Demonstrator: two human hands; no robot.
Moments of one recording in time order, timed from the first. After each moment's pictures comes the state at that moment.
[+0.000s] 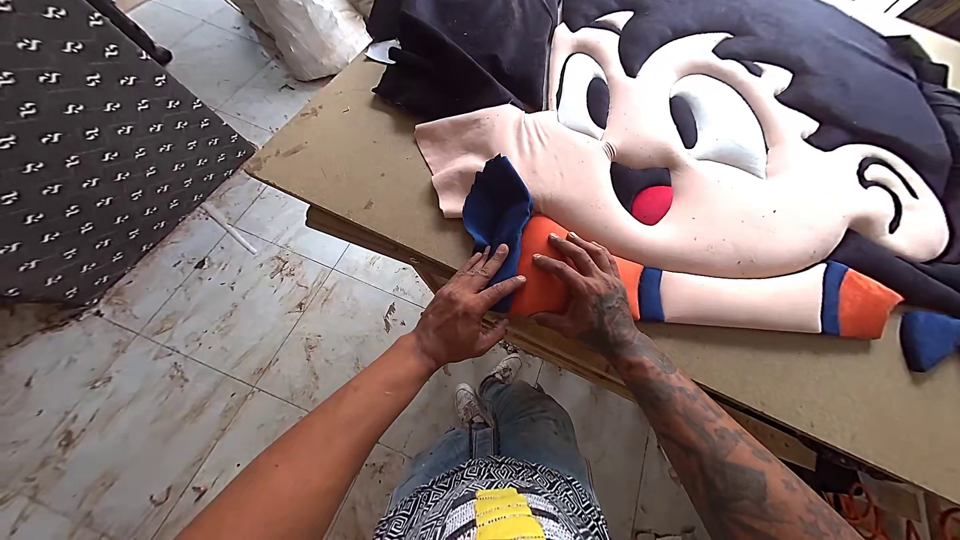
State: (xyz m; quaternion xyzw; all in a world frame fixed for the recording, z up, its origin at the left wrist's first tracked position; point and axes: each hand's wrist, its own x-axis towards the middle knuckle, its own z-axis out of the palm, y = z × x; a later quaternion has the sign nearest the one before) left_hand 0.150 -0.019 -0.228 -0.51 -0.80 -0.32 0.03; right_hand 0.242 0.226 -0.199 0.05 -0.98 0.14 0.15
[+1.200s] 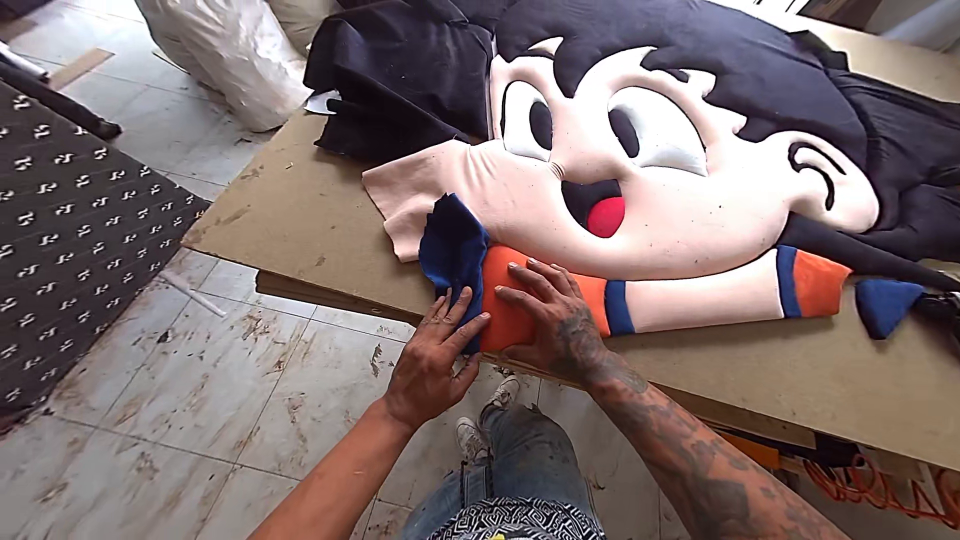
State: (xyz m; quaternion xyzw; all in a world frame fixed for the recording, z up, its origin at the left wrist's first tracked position) left_hand 0.158 -0.015 -0.239 -0.48 -0.81 -0.33 0.06; right_hand 0.239 0.225 -0.203 0.04 -0.97 0.15 0.16
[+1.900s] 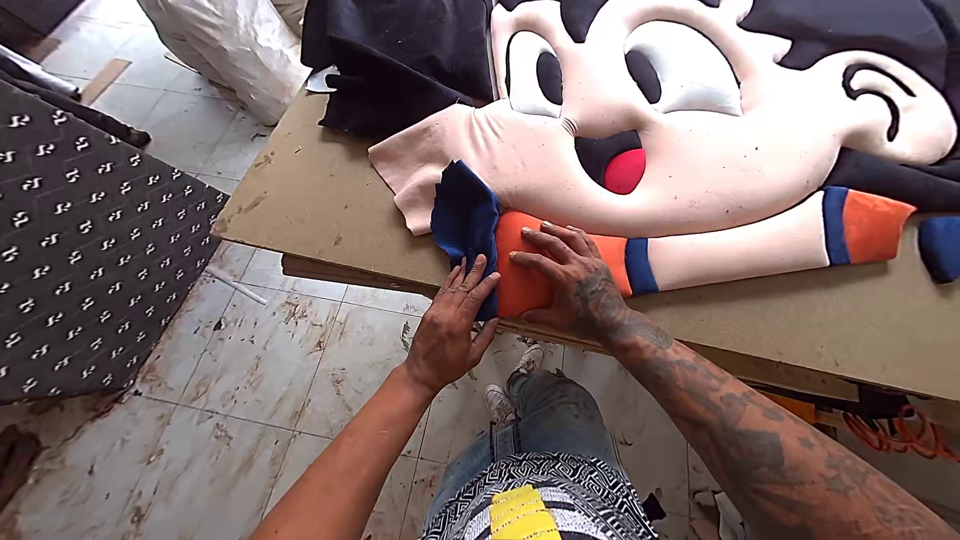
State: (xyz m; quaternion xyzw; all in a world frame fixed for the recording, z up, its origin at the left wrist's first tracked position) left_hand 0.155 -0.014 -0.226 -0.51 -0.80 -0.31 0.03; right_hand 0.241 0.228 -0.200 0.04 -0.97 0.16 0.15
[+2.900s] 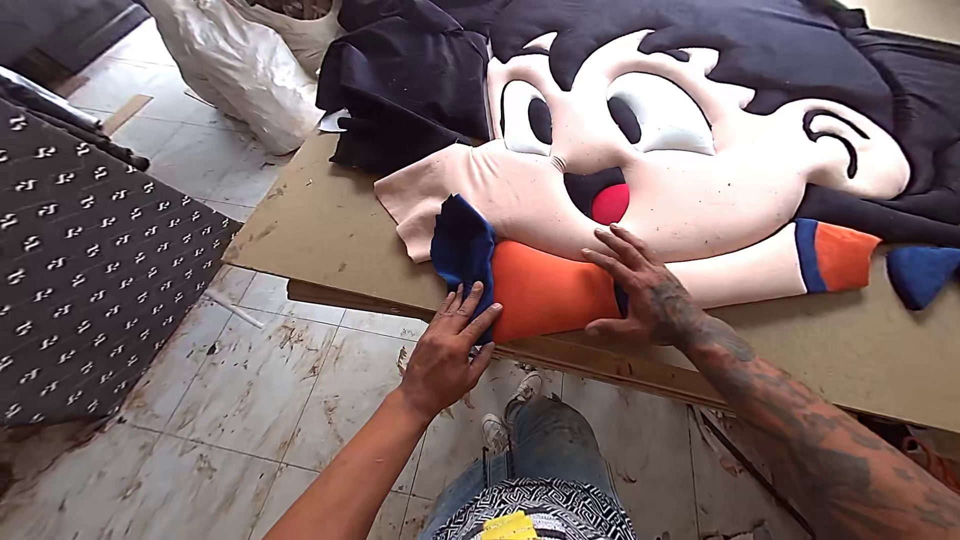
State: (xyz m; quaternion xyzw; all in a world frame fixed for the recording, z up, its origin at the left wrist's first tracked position) left_hand 0.153 -0.016 -0.228 -0.50 -0.82 -0.26 0.03; right_hand 0.284 0.329 -0.177 0.02 -0.98 0.14 0.11
